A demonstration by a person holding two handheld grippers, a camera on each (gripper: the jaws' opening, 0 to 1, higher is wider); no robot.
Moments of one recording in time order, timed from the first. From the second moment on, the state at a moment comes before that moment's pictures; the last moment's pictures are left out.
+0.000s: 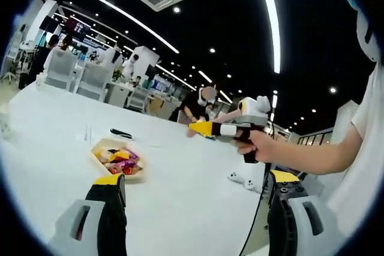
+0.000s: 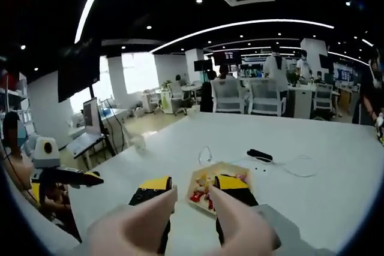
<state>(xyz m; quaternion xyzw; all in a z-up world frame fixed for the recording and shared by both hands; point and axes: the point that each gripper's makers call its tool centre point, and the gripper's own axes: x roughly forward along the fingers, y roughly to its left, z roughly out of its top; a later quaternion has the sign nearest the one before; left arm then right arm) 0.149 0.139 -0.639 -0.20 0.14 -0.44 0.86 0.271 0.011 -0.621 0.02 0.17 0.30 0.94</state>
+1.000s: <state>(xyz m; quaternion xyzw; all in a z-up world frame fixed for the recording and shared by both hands) 0.161 0.098 -0.644 -0.18 0.15 -0.49 0.84 0.223 0.037 -0.629 0.06 0.18 0.41 0.89</state>
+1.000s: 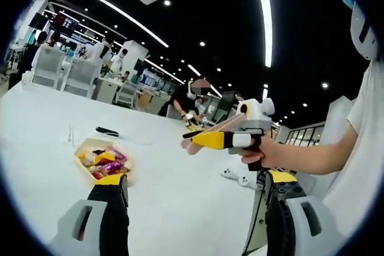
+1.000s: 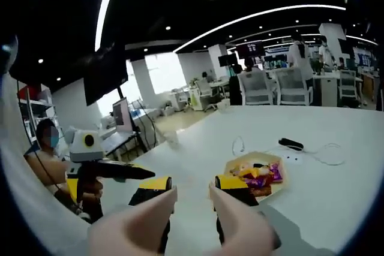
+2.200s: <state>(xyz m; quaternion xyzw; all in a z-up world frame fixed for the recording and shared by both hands) 0.140 0.112 -0.594 -0.24 0.12 -0.58 0.77 0.154 0.111 -0.585 0.17 0.15 0.59 0.78</state>
